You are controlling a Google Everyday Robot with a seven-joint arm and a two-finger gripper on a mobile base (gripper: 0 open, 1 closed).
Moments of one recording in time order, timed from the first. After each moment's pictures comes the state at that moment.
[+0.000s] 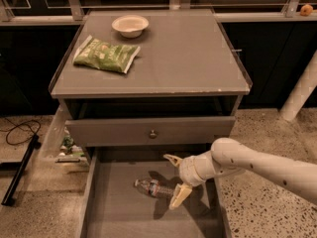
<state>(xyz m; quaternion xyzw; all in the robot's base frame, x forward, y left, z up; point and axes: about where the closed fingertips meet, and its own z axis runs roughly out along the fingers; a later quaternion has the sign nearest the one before) 0.499 -0.054 0.497 -0.68 0.62 0.24 0.32</state>
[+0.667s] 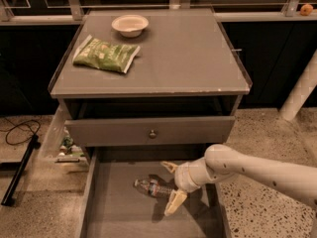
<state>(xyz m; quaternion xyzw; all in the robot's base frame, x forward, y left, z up) 0.491 -0.041 0.465 -0.66 0.63 0.26 0.30</state>
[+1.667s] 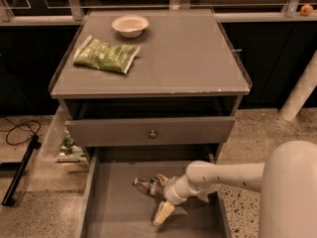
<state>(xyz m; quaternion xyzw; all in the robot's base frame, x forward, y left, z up) 0.488 -0.013 0.350 -0.63 0.69 0.25 0.25</state>
